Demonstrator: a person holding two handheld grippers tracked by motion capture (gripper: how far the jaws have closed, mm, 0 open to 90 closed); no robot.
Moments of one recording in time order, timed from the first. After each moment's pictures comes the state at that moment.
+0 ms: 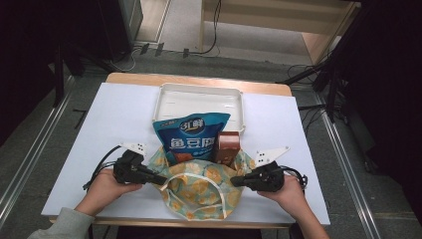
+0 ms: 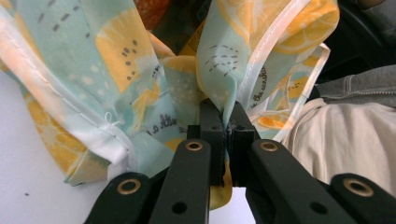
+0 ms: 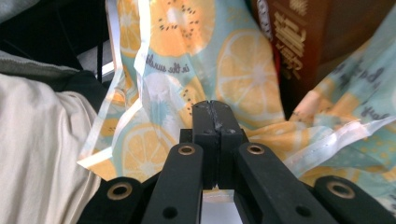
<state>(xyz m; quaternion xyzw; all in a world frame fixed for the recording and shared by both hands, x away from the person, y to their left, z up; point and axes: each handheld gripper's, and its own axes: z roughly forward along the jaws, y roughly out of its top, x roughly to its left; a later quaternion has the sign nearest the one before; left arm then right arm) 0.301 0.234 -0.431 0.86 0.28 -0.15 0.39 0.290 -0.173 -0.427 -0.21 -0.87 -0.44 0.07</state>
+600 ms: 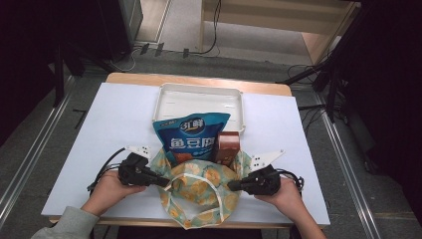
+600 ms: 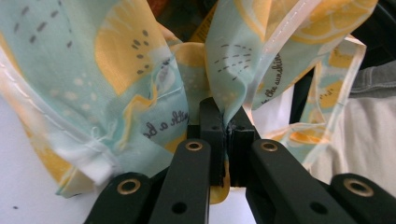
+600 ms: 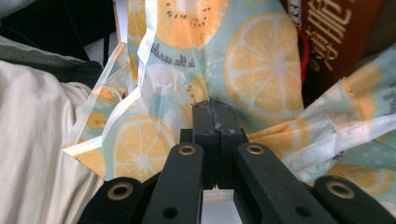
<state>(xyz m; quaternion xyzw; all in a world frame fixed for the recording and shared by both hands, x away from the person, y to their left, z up) 0.302 0.227 -0.443 0.87 0.28 -0.14 0.38 0.284 -0.166 -0.434 -0.20 -0.88 -0.43 0.08</state>
